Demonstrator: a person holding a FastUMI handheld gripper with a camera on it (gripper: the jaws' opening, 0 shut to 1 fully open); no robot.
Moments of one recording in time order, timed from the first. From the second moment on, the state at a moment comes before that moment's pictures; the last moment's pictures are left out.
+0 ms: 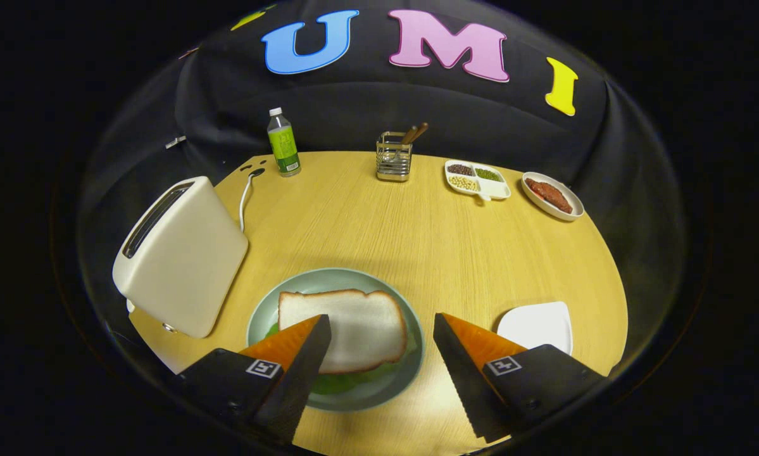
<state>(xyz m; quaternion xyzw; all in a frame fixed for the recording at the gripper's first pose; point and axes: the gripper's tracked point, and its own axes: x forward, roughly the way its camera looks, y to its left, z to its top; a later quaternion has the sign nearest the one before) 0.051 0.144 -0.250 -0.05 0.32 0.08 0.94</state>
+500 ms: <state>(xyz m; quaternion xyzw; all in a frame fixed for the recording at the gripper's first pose) 0.057 0.115 -0.113 -0.06 0.16 0.08 0.98</state>
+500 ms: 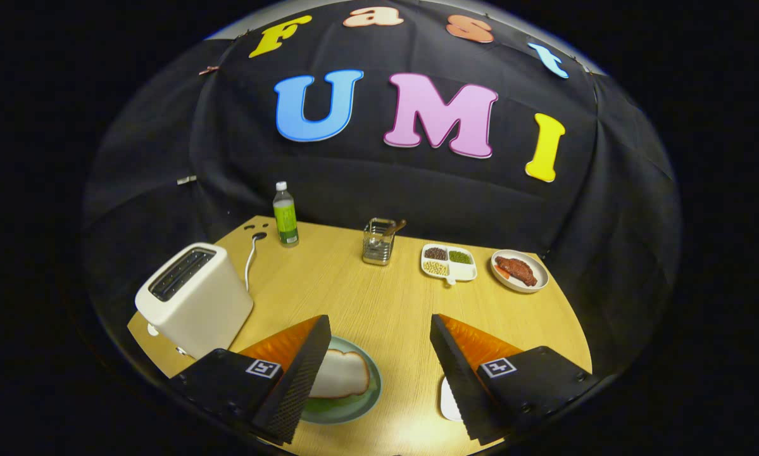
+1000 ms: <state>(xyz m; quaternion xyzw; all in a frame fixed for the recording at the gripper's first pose) 0.041 0.012 -0.009 -0.04 0.06 0.07 0.99</state>
